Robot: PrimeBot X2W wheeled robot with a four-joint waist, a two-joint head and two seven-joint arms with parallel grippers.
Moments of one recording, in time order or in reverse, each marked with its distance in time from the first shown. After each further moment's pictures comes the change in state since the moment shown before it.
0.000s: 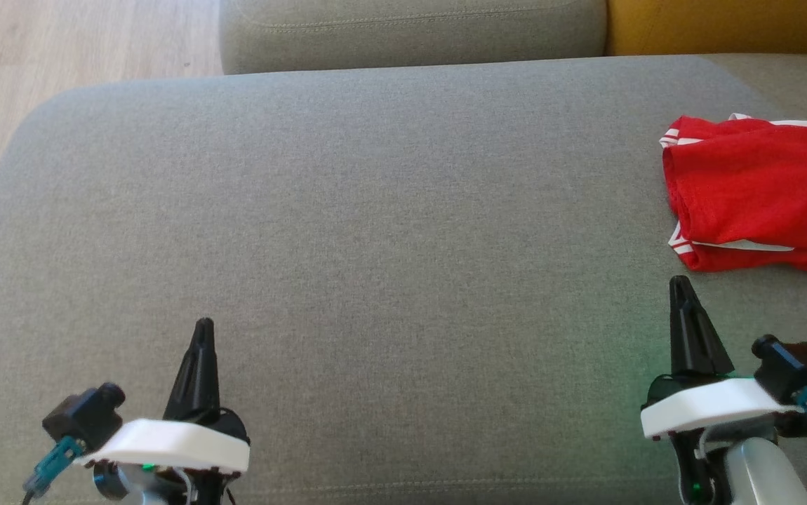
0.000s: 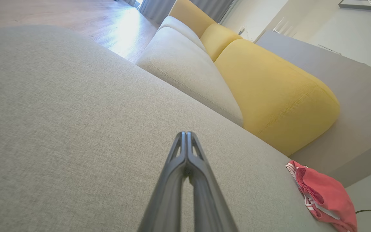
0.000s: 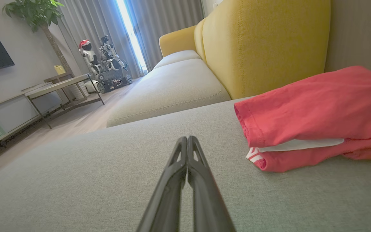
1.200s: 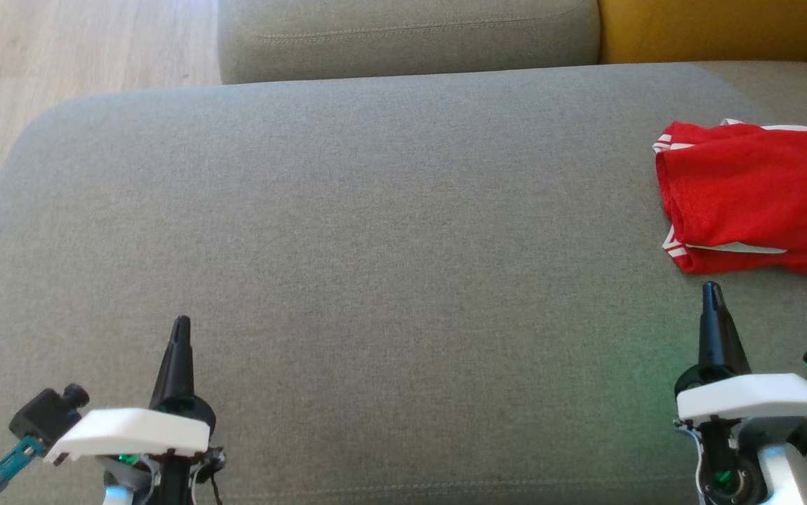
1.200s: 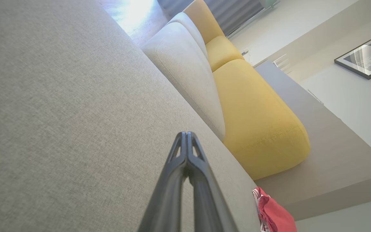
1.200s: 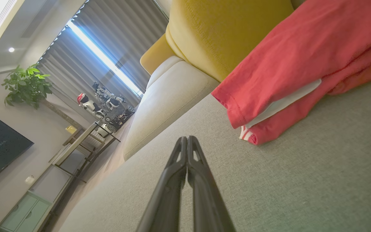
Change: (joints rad) left arm -0.034 0.005 0.060 0.039 -0.335 -0.025 0.092; right arm 0.000 -0.001 -0.037 0.000 0.457 0.000 0.093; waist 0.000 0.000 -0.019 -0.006
